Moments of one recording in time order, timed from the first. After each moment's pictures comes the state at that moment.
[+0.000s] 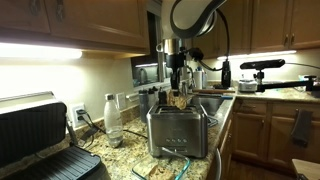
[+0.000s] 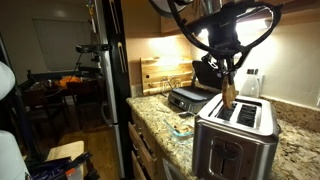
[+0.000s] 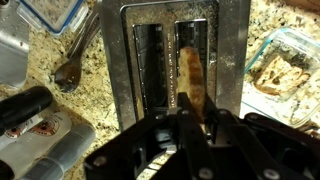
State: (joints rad) arm -0.07 -0.04 -0.07 -2.08 -0.22 2.19 -0.35
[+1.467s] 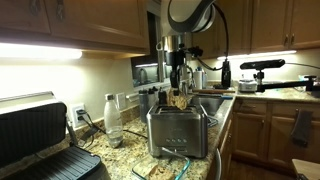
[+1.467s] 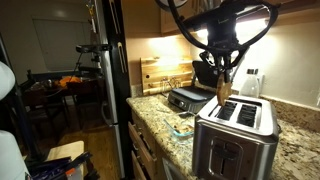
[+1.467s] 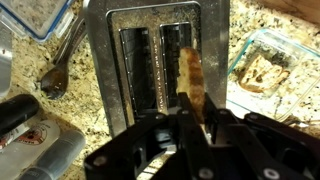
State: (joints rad) arm -0.07 -0.04 -0.07 -2.04 -0.15 2.12 -0.38
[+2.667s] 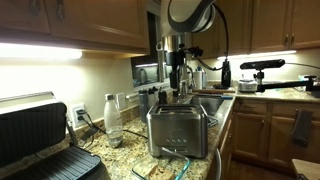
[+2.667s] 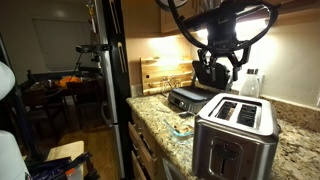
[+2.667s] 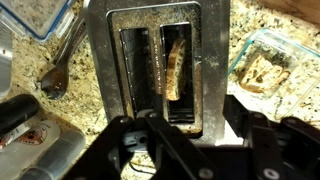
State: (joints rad) arm -0.07 -0.04 -0.07 -2.04 -0.15 2.12 -0.38
